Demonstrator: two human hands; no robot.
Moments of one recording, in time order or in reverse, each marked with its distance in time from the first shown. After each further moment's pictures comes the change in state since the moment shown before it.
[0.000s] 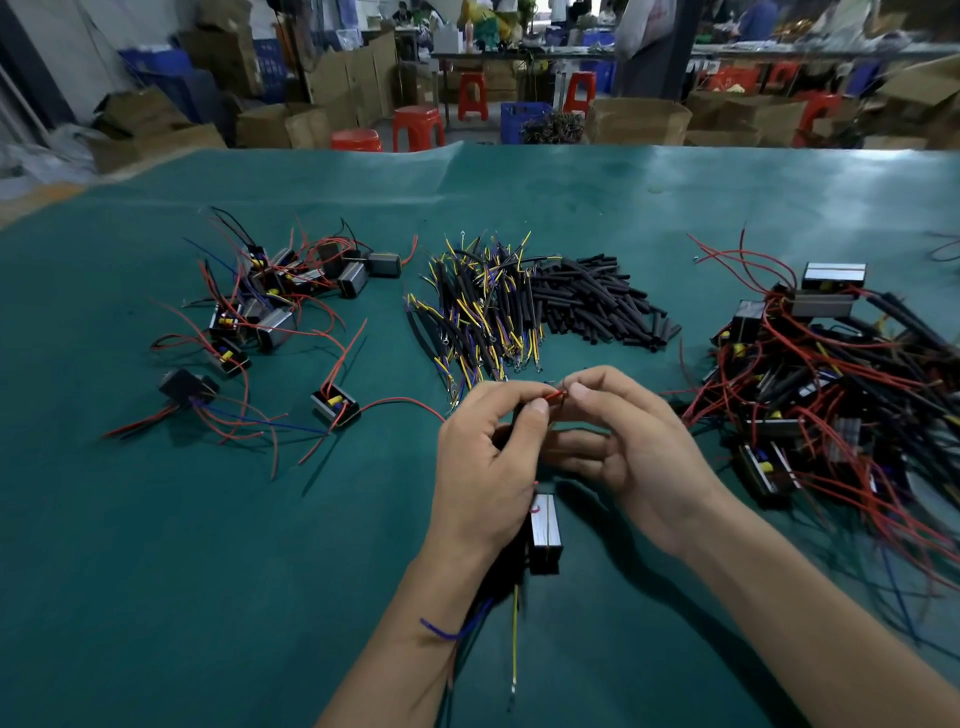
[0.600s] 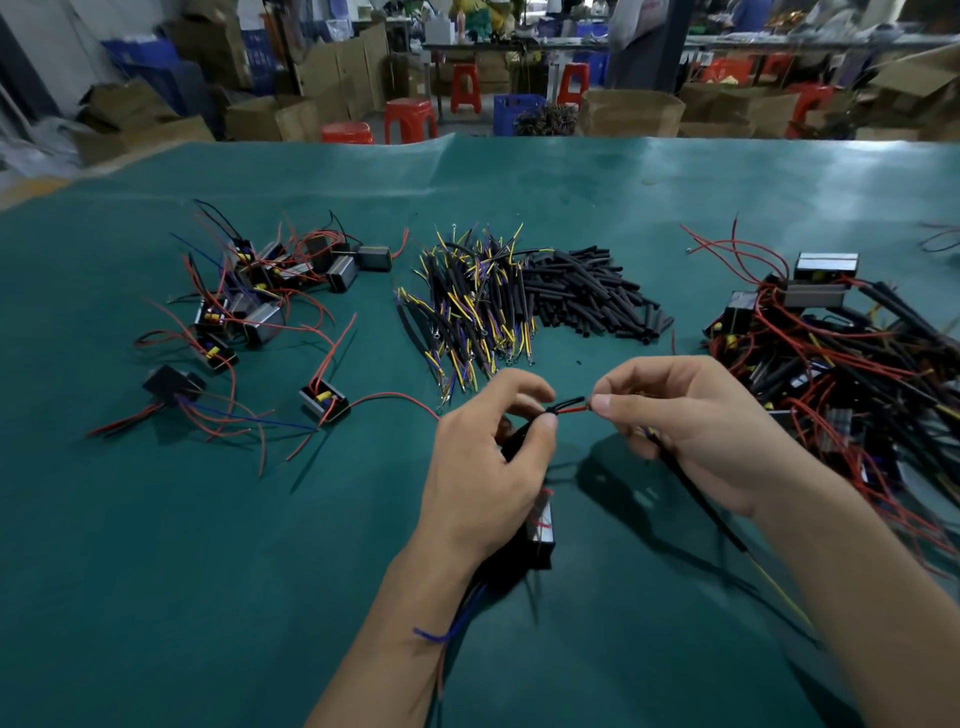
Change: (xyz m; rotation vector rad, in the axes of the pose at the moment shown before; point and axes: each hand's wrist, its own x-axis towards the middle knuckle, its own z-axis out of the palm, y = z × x) left_hand -0.003 0.005 -0.004 0.172 -0.116 0.073; right_hand 0.001 -0.030 -0.044 -0.351 -0.067 -0.081
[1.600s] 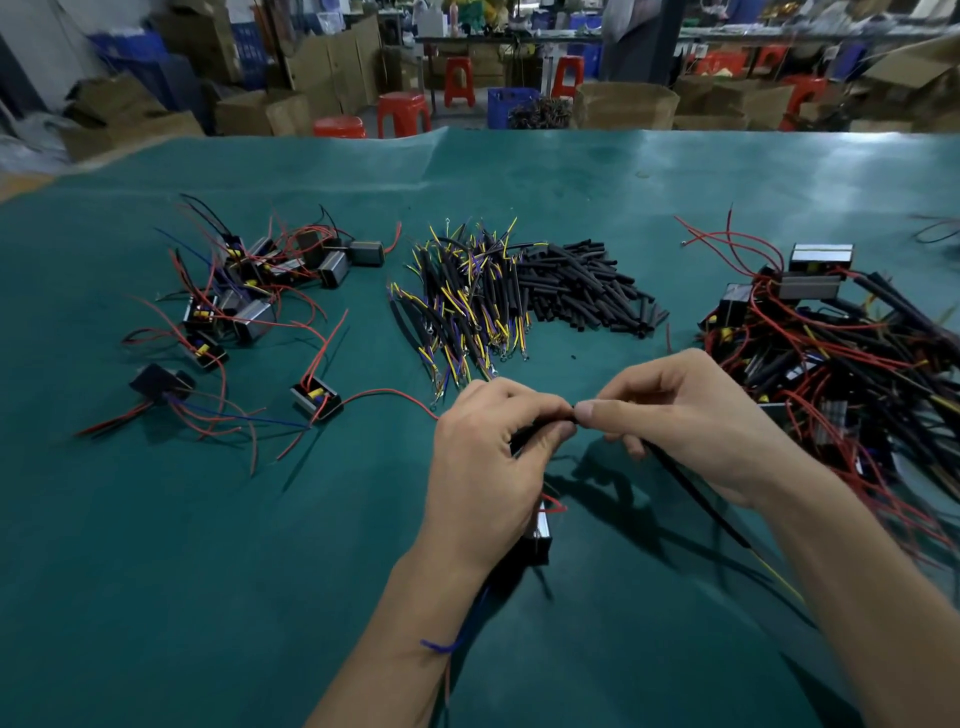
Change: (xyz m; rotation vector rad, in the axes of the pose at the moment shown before) left_hand -0.001 0.004 0.004 0.137 0.021 0.161; right_hand -0.002 -0.003 -0.002 -0.334 0.002 -0.058
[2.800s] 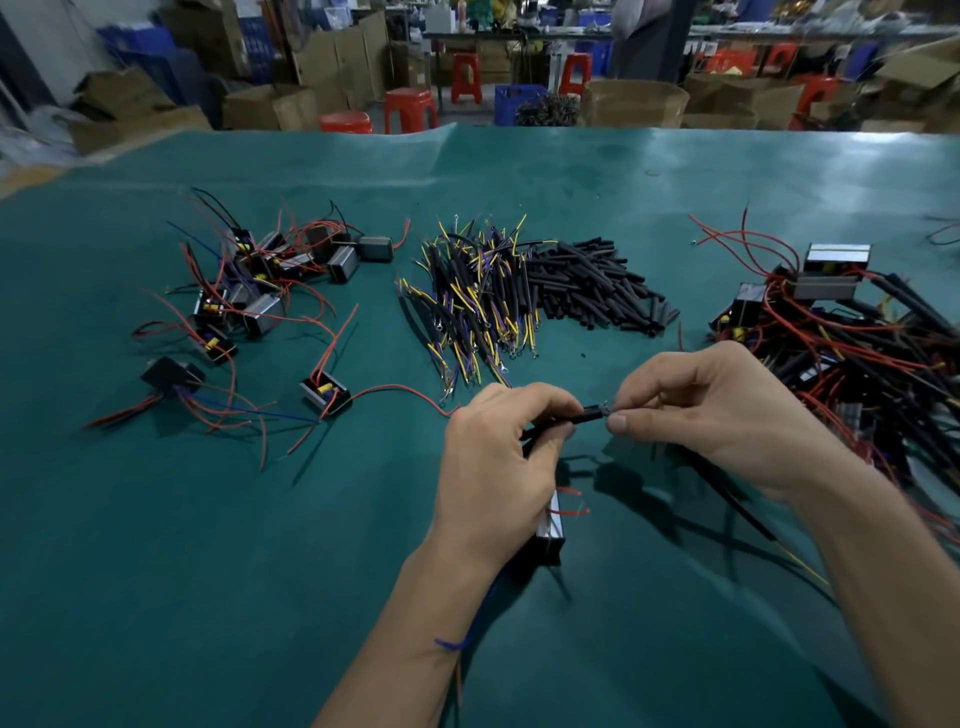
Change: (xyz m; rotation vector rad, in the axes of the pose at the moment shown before) left_hand -0.001 0.005 -0.003 0.034 0.017 0.004; right_hand -0.002 -0.001 -0.015 -0.095 0.006 -0.066
